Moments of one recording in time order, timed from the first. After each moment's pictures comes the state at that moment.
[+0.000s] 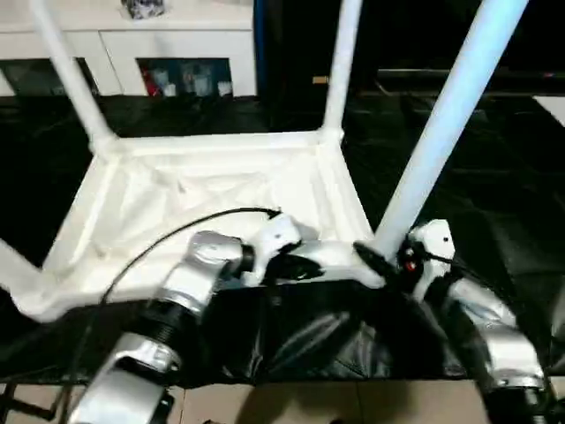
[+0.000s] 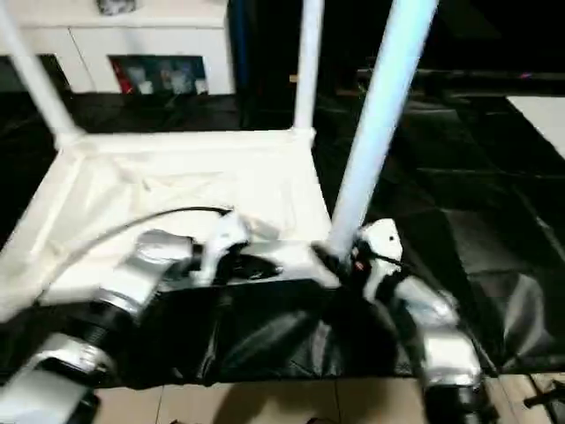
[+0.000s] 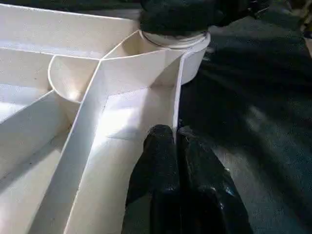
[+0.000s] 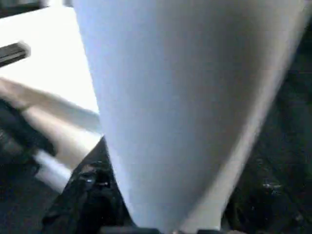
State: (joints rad) left arm -0.59 0.14 -0.26 0.60 0.08 0.15 -1.08; right arm -0.18 -0.22 -0.07 0.21 0.13 0.15 0.64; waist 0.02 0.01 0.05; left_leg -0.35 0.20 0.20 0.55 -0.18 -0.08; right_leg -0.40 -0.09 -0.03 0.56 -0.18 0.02
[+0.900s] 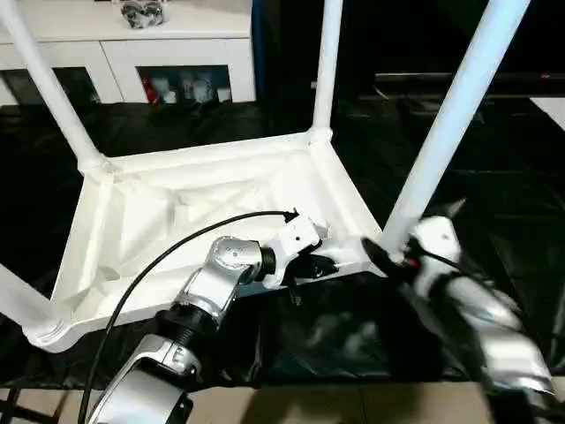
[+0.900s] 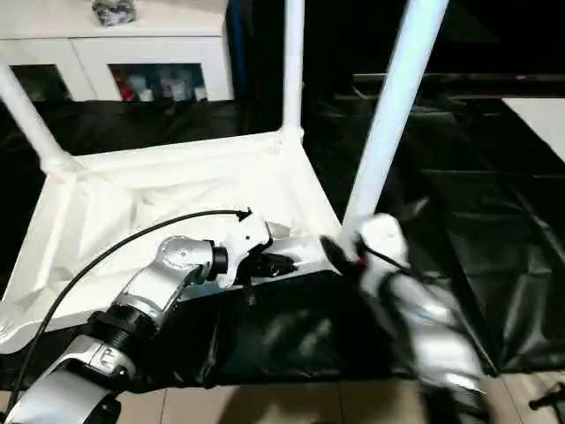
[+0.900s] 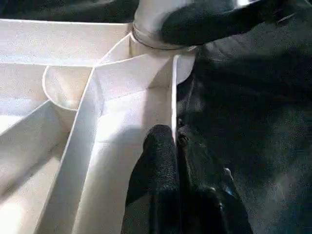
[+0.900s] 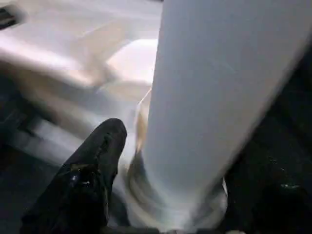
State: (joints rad) left arm -0.60 0.10 -0.27 0.64 0.09 0.09 -1.02; right arm -0.11 -0.39 -0.06 0.12 0.13 0.15 0.75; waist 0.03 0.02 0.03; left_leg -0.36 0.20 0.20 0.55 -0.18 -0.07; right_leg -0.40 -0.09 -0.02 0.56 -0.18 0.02
